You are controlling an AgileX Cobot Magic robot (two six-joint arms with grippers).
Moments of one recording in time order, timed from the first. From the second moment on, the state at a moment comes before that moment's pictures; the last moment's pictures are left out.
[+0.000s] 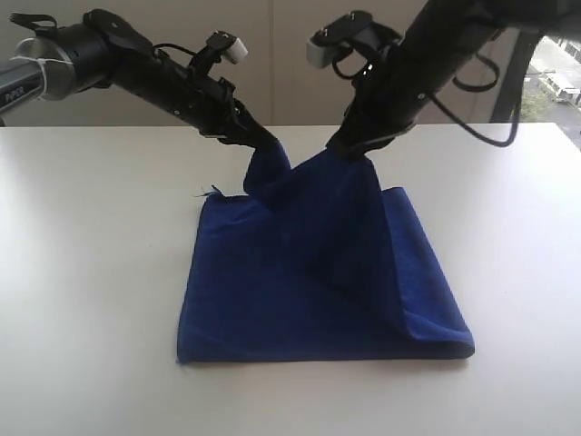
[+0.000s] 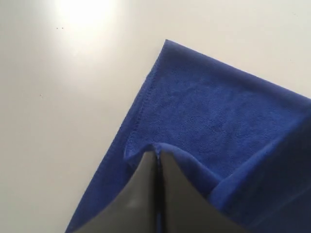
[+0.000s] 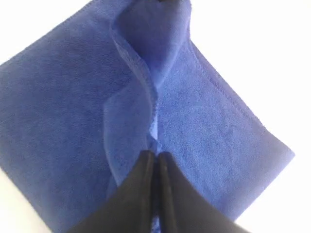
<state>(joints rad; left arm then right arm) -0.30 2.36 -2.19 -0.91 1.11 1.11 0.21 1.86 -1.66 0.28 1.00 -0.65</state>
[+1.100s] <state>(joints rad) -0.31 2.34 -2.19 -0.46 1.03 0.92 0.50 1.98 -1.66 0.45 1.04 -0.65</state>
